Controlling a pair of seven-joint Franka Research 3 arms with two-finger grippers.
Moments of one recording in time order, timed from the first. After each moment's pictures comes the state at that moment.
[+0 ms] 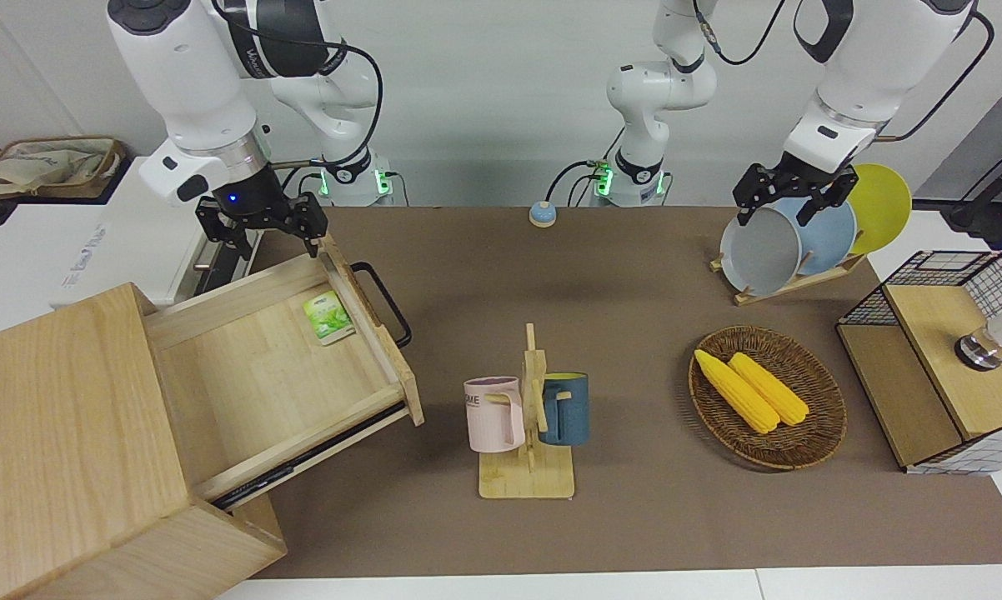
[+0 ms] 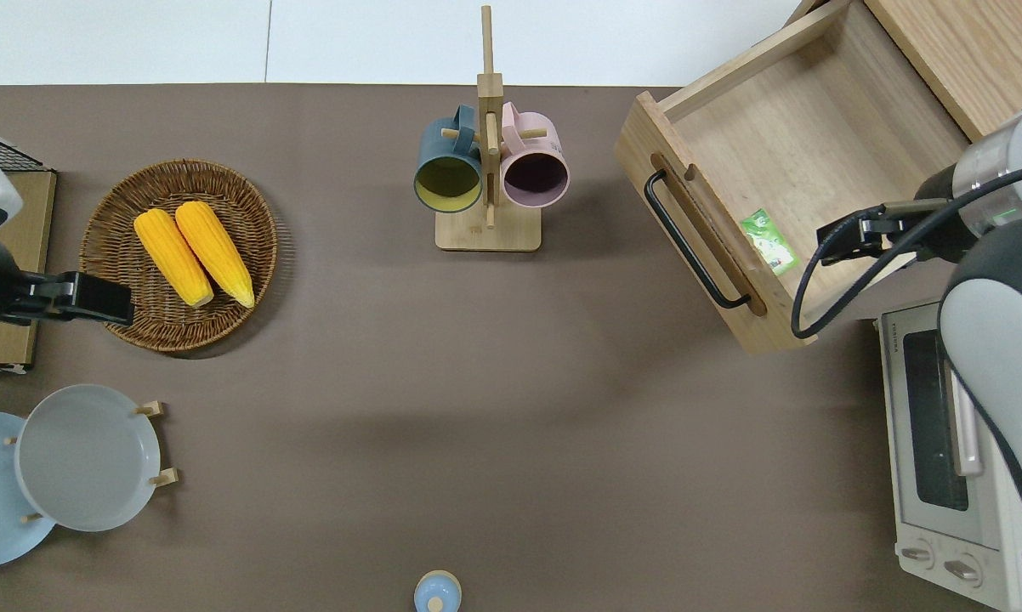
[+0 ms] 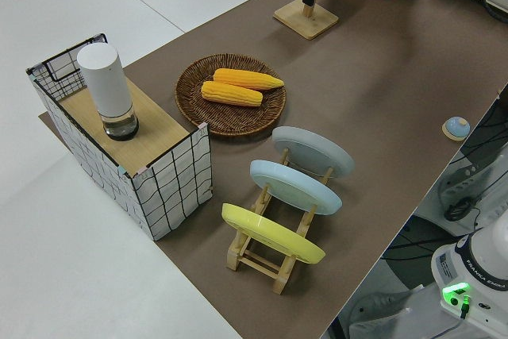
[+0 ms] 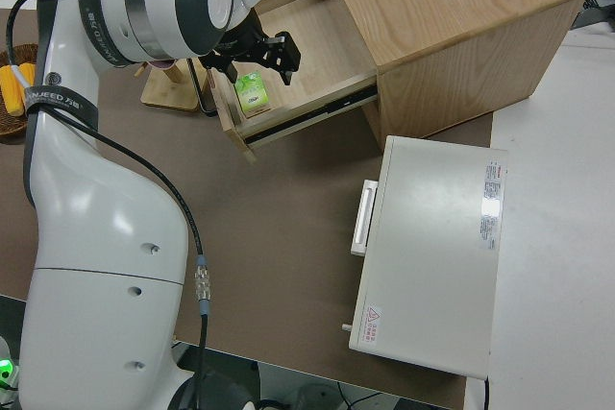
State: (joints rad) left arm 0.03 0.04 -0.06 -1.51 0.00 1.52 0.02; right arm -0.08 0.18 0.18 -1.37 -0.08 1.55 0.09
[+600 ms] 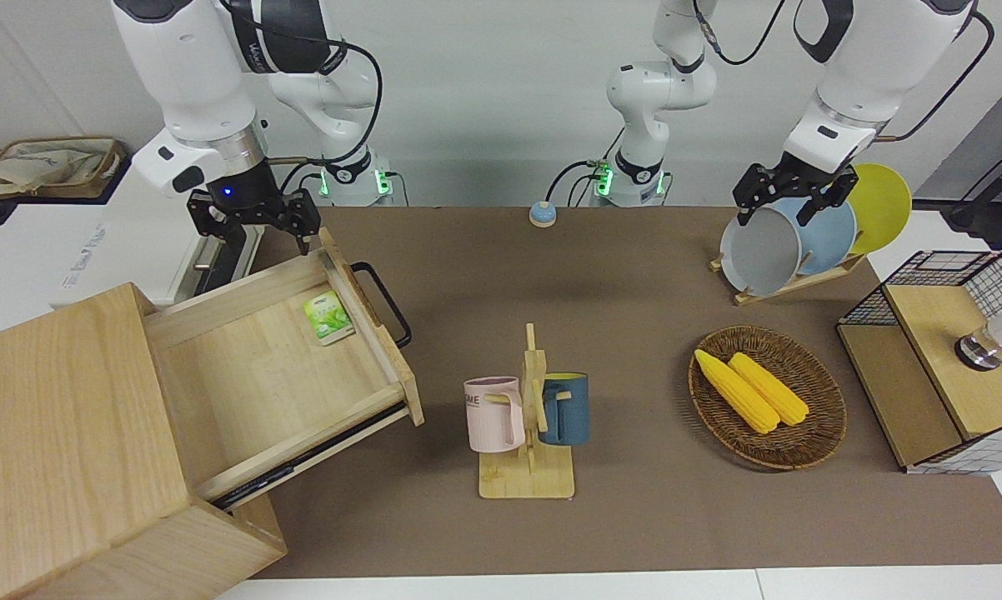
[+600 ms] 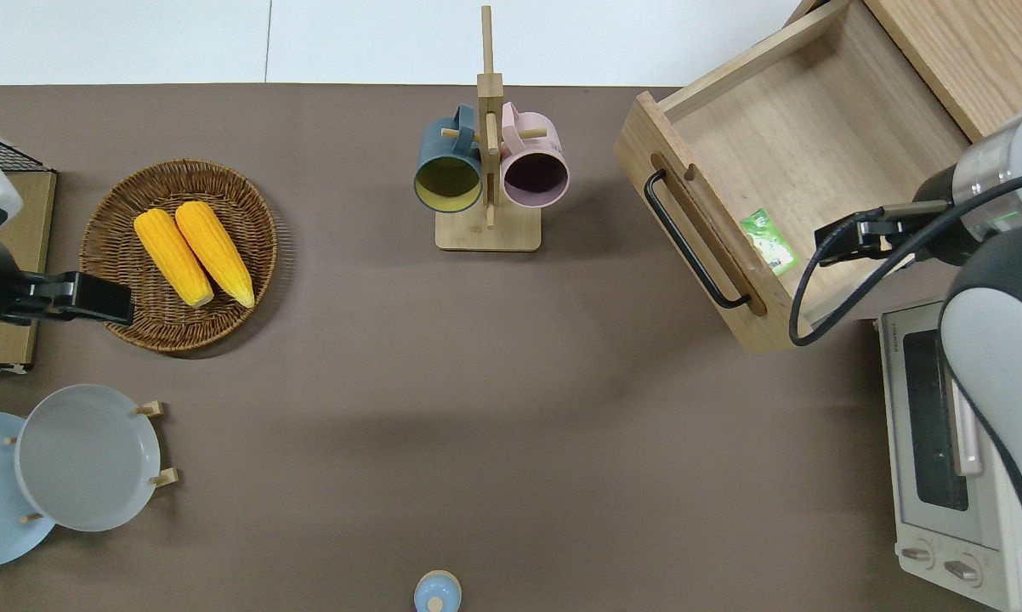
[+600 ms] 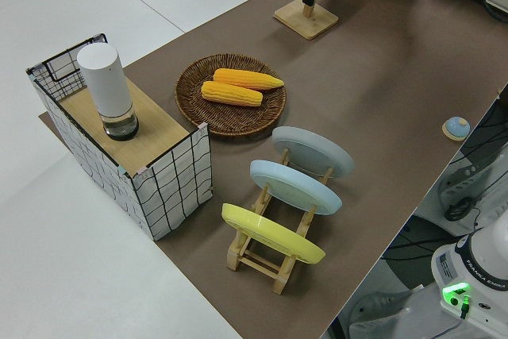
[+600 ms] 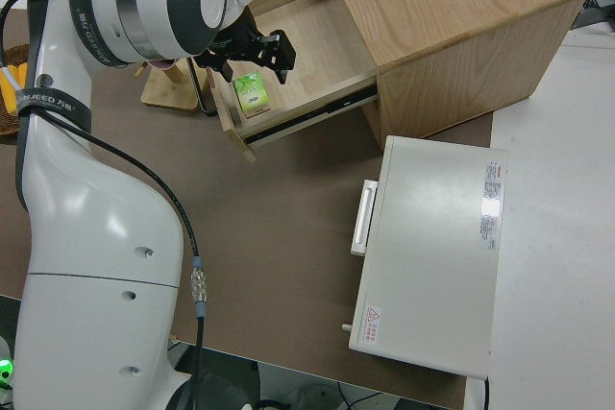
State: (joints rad) left arm 0.03 0.04 -0.06 -1.51 0.00 1.52 0.02; right arm -0.08 0.18 0.19 -1.37 -0.07 1.55 0.09
